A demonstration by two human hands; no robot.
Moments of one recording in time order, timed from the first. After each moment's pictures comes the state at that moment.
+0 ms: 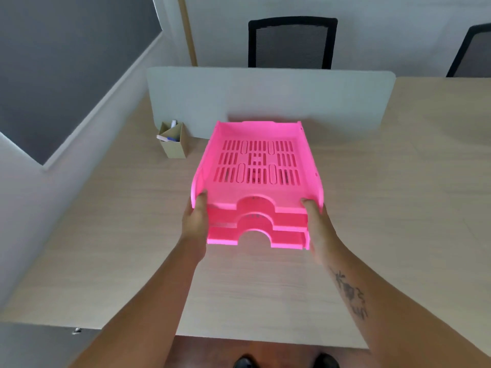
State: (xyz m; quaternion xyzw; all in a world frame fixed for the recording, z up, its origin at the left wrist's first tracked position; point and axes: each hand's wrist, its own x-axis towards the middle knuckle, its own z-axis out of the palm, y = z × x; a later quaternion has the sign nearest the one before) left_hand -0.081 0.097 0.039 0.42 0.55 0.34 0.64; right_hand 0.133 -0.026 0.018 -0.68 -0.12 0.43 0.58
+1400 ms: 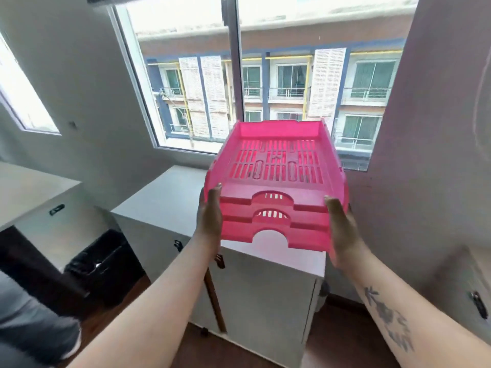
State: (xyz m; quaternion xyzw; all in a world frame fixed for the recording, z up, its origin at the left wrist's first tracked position) left_hand -0.501 -0.600 0.189 0.03 0.65 0.76 0.01; right_hand -0.411 -0.379 0.178 -0.10 -0.60 0.78 0.15
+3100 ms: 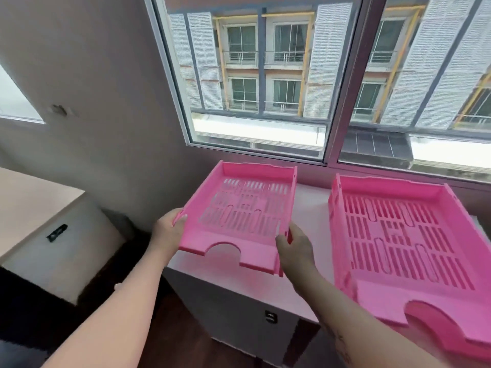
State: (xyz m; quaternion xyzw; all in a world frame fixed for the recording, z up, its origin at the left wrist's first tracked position) left_hand -0.872 -0.934 0.091 -0.02 0.86 0.51 -0.01; right_hand -0.754 -0.689 0.097 -0.23 -0.77 0.59 0.05
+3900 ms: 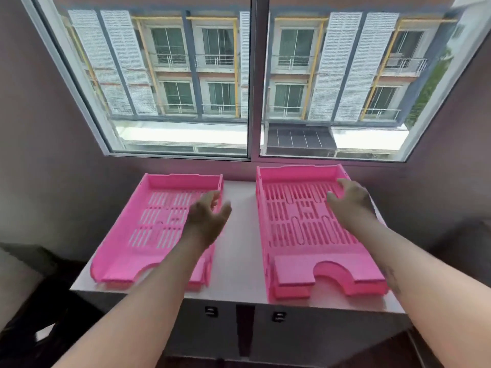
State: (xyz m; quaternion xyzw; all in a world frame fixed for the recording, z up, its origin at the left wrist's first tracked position) left_hand -0.813 -0.735 0.130 0.19 0.88 0.44 0.02; right_hand -0.678 -0.478 0.169 -0.39 -0.86 0.28 0.16
